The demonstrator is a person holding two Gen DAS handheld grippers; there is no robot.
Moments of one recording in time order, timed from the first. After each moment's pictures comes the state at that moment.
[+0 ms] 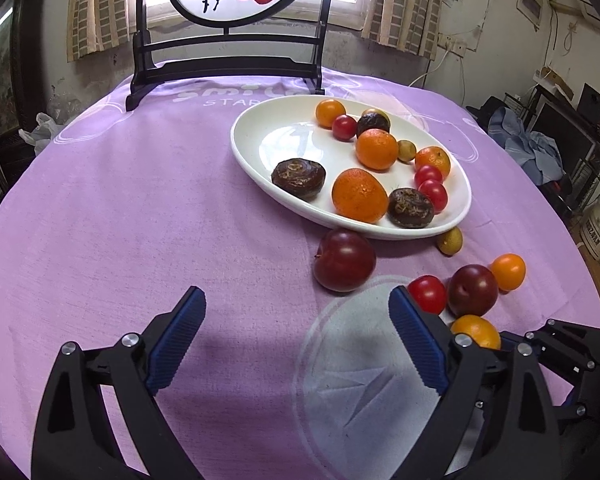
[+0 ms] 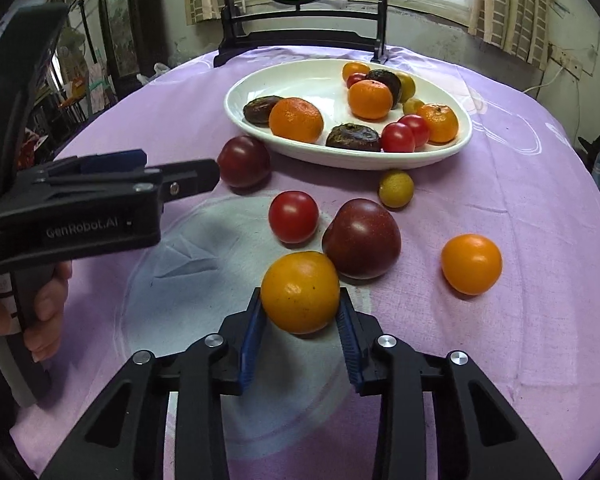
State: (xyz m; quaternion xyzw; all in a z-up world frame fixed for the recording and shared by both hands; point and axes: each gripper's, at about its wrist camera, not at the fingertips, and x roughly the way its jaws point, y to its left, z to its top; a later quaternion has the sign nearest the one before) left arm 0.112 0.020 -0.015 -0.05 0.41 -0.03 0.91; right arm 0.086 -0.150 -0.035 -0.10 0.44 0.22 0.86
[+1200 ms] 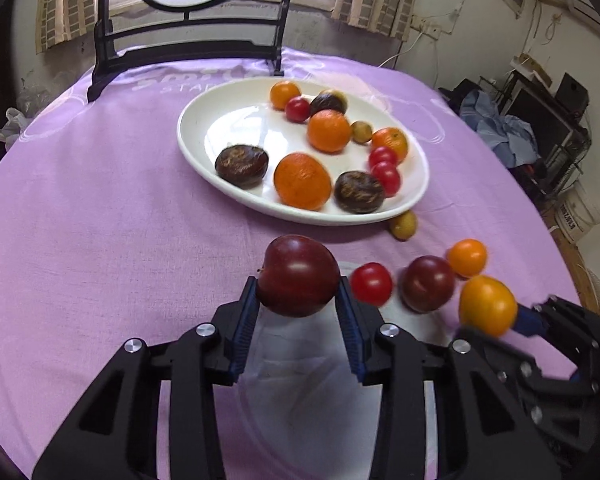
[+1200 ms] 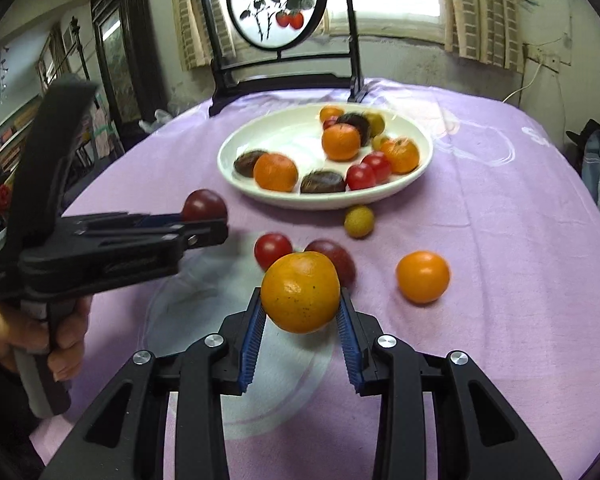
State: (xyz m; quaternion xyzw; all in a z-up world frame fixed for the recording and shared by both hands) left arm 0.113 -0.002 -0.004 -0.06 0.44 -0.09 0.89; right arm 0.078 -0.185 -0.006 -0.04 0.39 0.23 0.89
